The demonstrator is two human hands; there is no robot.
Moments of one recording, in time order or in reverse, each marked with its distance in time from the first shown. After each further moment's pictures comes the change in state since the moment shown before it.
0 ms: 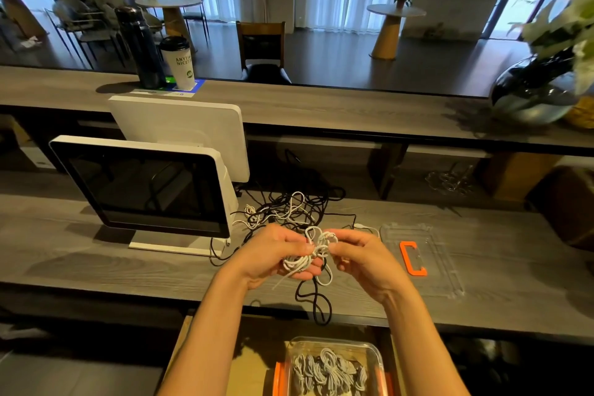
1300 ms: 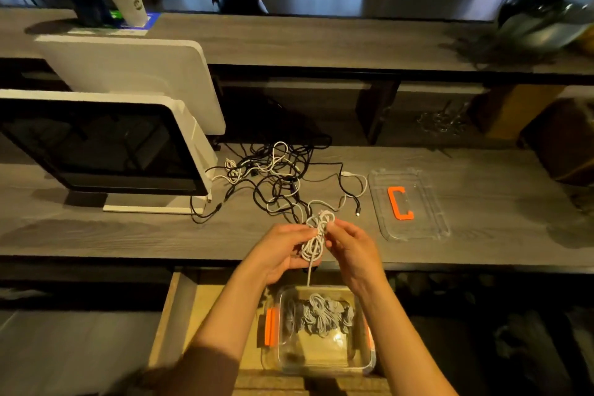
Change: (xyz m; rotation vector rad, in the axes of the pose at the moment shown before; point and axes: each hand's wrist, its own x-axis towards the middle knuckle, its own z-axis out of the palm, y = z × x) left_hand 0.050 -0.083 0.047 -0.274 0.149 -0.239; right_hand -0.006 0.085 -0.019 0.243 0.394 0.090
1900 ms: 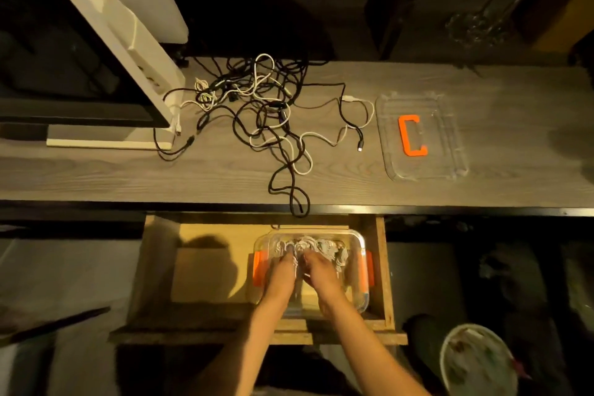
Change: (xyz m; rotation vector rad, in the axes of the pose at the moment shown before) left_hand 0.059 -0.193 0.002 0.054 0.480 -0.297; right_hand 0.010 0.185 -0.059 -0.364 0.092 0.499
